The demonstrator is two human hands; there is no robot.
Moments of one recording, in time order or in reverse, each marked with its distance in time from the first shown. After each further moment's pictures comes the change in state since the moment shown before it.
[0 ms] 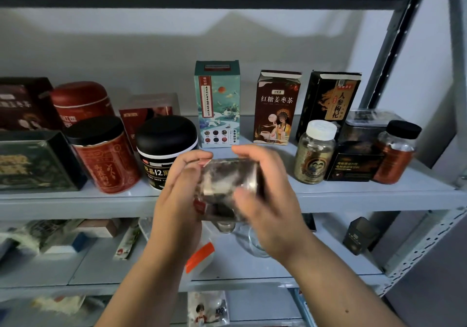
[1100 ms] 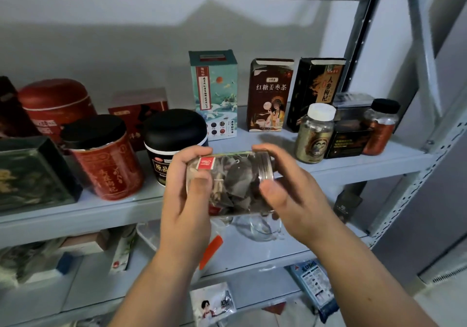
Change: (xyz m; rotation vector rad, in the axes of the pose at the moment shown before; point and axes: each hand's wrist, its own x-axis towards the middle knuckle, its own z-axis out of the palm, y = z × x) left_hand -0.001 0.007 -0.047 0.123 -0.133 0.176; right_hand -0.016 -0.009 0.022 -0.293 -0.020 0.200
